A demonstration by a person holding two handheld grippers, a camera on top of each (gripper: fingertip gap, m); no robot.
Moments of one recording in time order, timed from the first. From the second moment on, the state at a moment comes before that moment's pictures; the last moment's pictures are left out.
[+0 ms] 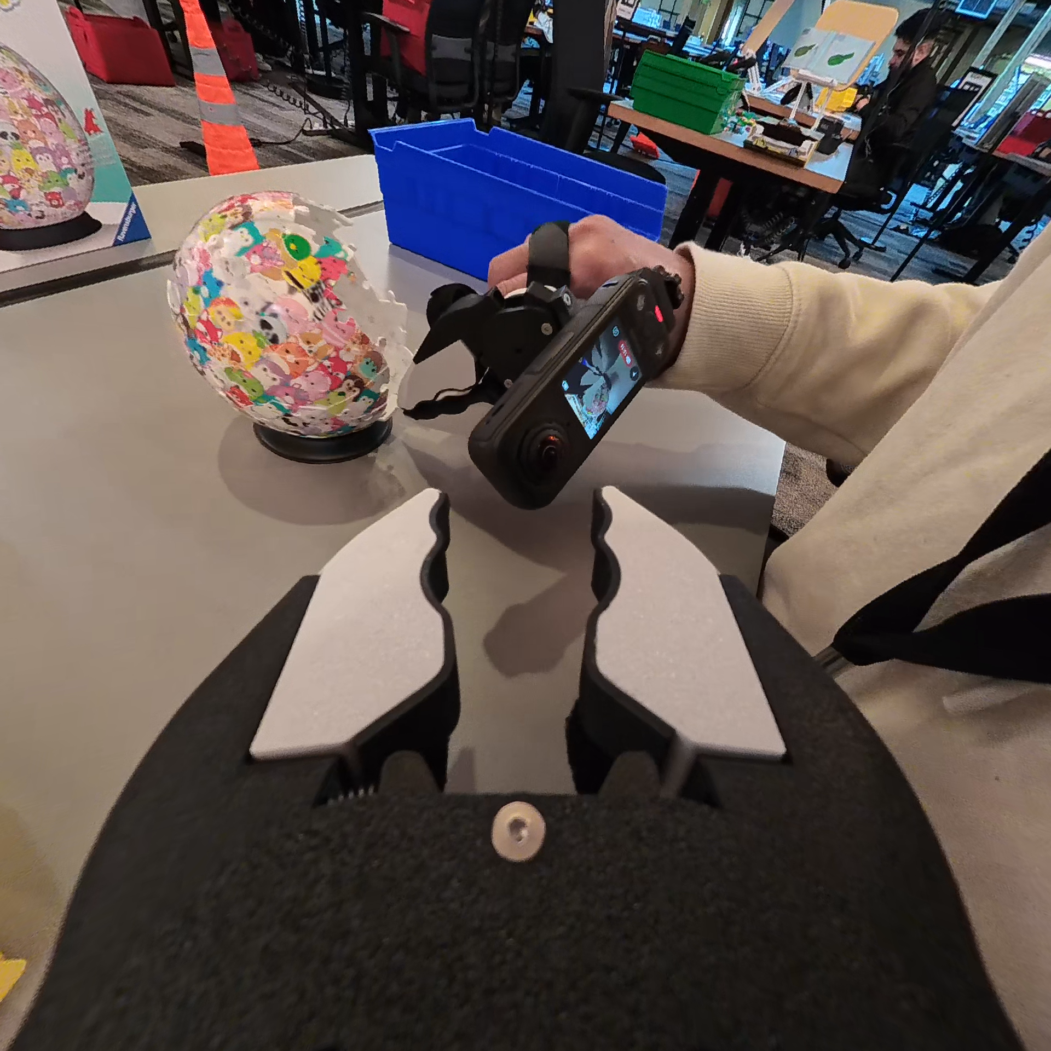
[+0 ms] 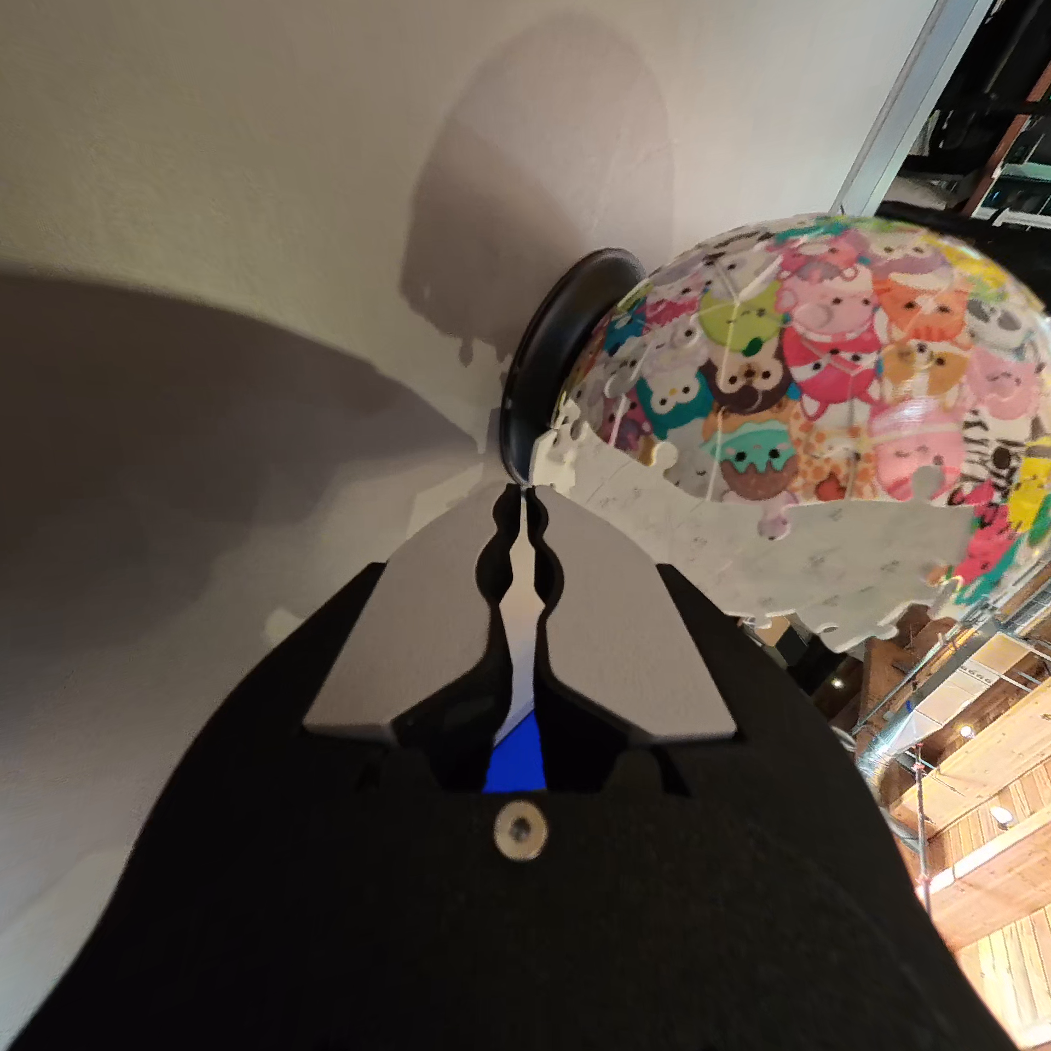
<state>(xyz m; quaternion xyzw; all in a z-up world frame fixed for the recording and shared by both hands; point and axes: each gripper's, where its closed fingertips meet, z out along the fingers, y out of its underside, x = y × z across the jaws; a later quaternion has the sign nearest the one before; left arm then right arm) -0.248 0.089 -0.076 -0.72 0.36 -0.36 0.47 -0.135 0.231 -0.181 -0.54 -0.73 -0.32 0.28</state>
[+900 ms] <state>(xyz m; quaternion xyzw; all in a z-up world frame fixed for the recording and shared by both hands) -0.247 0.087 -0.073 -0.72 0.36 -0.36 0.48 -0.133 0.241 -0.175 -0.48 -0.77 -0.33 0.25</state>
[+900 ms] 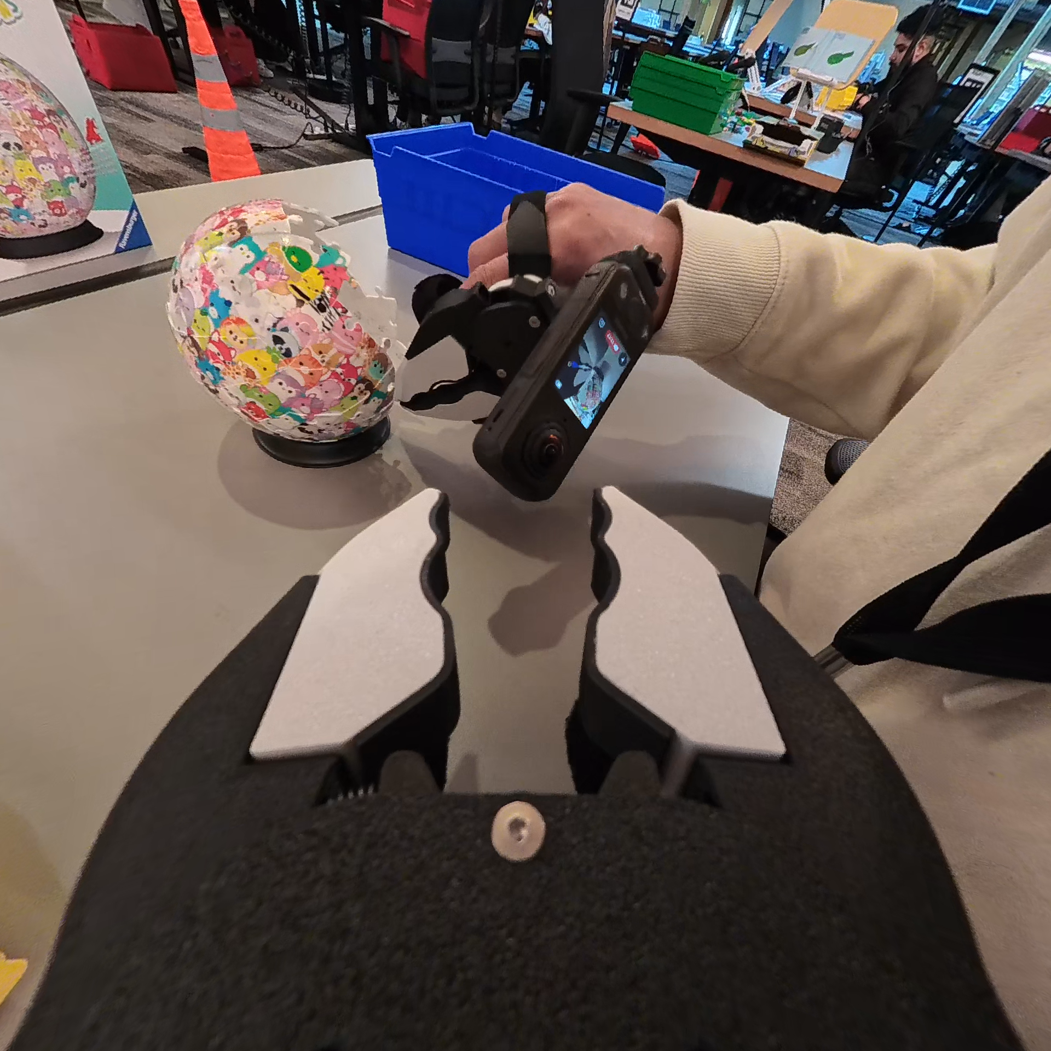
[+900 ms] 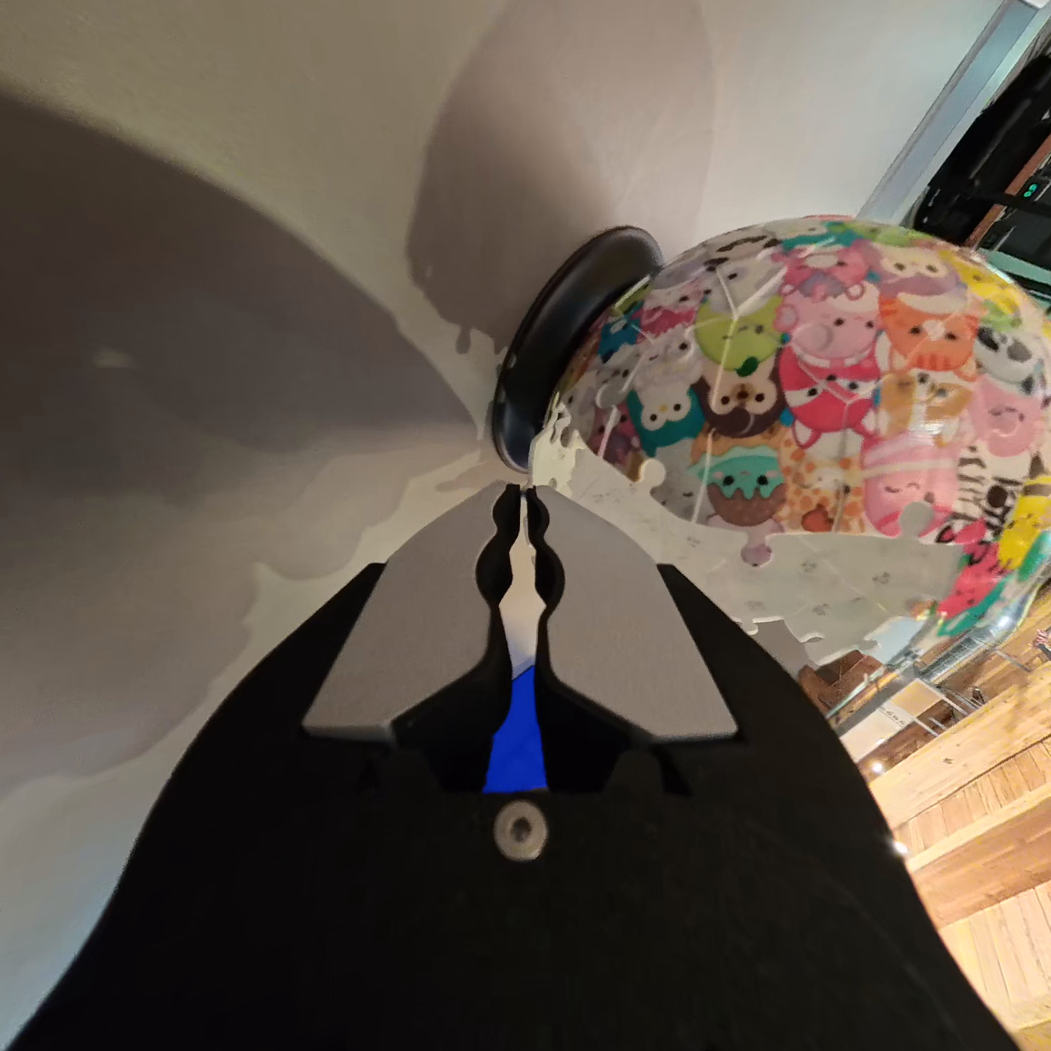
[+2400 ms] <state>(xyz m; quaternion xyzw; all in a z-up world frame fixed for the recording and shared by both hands) -0.243 0.149 -0.104 -0.81 0.35 -0.31 0.35 -0.092 0.262 -0.051 -0.69 -0.53 0.04 0.49</state>
